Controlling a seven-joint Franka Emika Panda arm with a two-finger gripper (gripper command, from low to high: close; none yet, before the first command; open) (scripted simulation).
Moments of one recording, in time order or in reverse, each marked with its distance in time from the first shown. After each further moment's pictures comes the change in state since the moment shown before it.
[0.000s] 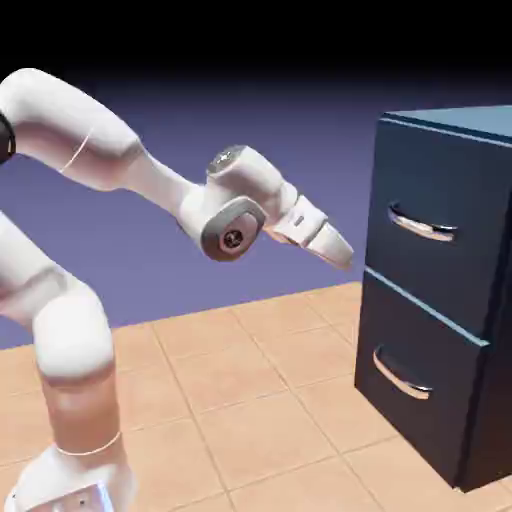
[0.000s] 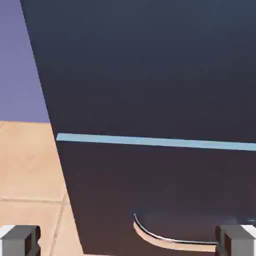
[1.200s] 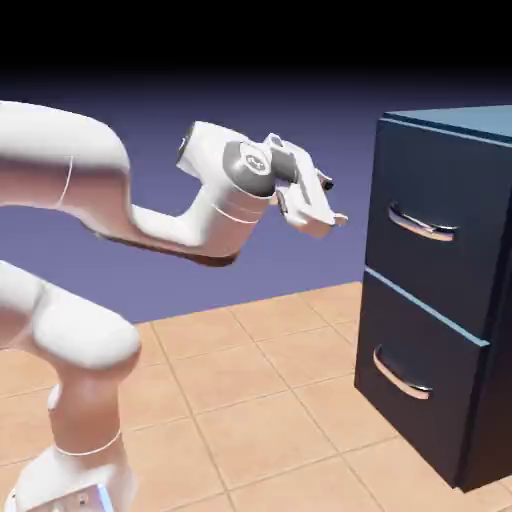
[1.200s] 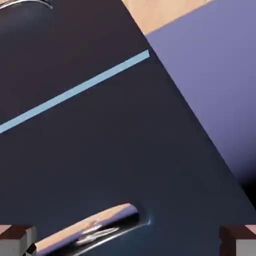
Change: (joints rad) arm 0.535 -0.260 -0.615 0.177 -1.566 -0.179 -1.459
